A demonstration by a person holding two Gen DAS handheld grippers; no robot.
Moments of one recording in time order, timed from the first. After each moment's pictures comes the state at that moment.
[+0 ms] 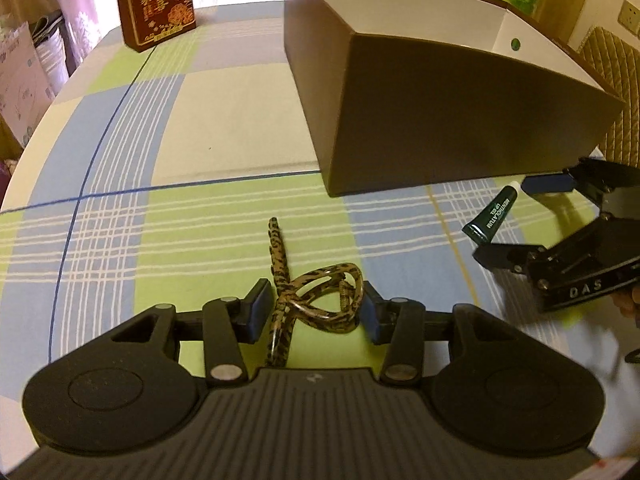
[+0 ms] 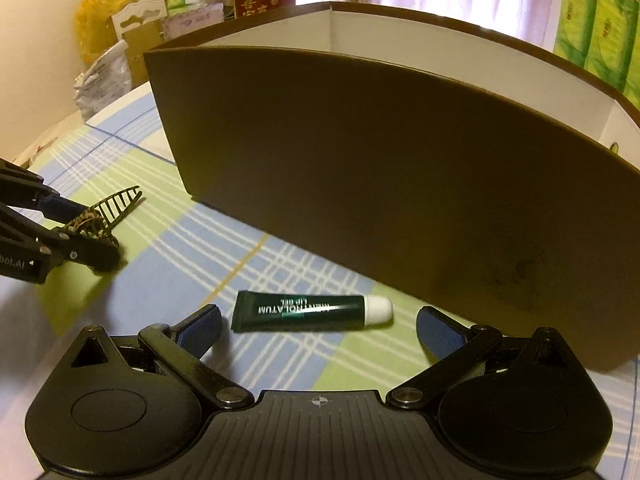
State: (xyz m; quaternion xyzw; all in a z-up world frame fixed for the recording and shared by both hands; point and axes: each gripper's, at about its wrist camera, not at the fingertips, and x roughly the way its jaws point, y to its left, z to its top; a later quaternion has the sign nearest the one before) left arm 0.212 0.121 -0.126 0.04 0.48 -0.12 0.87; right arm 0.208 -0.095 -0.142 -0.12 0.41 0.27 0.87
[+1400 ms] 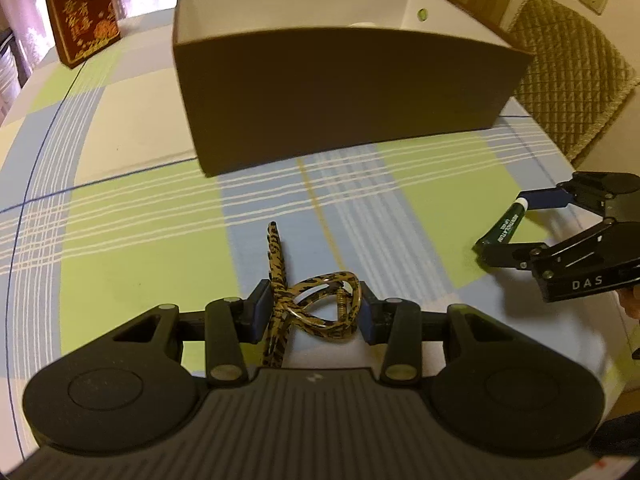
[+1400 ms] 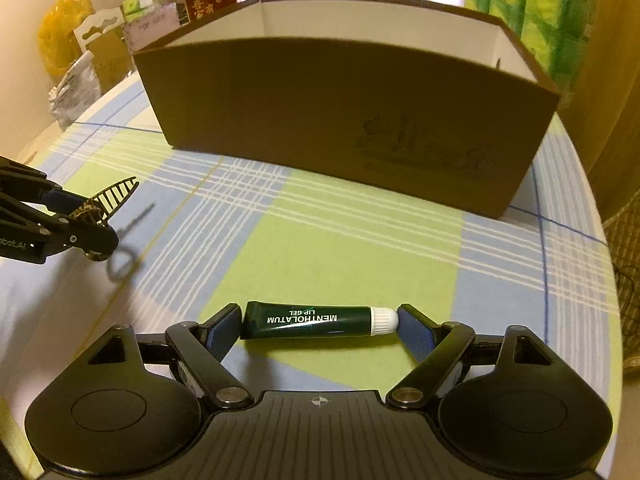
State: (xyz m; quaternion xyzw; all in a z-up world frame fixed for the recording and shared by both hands) left arm 0.164 0.059 -0.102 0.06 0.49 -0.19 0.85; right arm 0.132 -0.185 -0.104 -0.07 0.45 0.21 0.86
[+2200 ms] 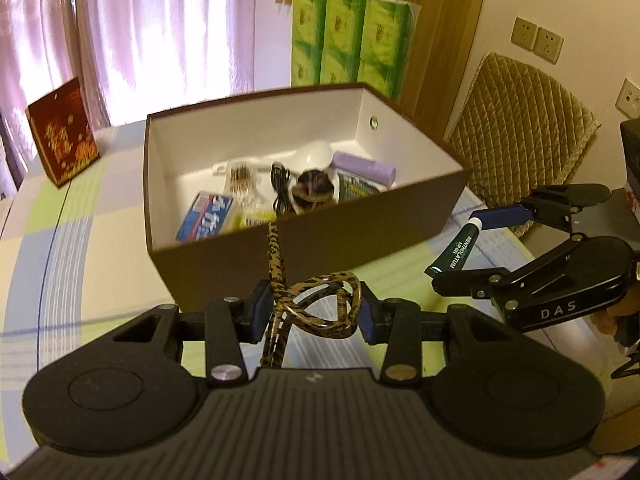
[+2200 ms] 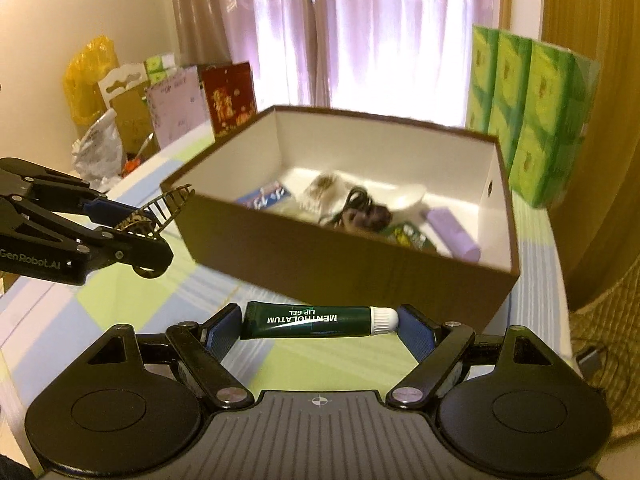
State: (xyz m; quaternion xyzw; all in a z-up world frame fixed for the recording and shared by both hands) left arm 0.191 0.028 -0.016 0.06 0.38 -0.24 0.89; right arm 0.161 -0.183 -0.020 -0.06 0.36 0.24 0.90
